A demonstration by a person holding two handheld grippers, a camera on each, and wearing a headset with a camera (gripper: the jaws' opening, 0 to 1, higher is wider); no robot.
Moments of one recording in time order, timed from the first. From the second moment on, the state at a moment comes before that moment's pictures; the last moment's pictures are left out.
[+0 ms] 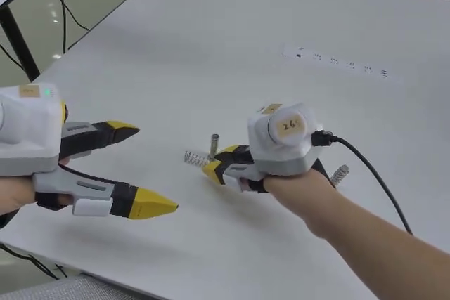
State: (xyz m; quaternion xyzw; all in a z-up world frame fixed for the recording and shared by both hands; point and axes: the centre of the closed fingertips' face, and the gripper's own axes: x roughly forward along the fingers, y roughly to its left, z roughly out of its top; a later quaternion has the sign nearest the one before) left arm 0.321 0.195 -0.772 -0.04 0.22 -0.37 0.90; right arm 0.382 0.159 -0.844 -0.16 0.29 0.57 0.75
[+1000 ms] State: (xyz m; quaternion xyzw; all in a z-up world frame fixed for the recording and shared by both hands) left arm 0.321 0.187 -0.779 -0.04 0.23 -0.38 0.90; right arm 0.364 0.169 -0.845 -0.22 0.26 0.61 0.72
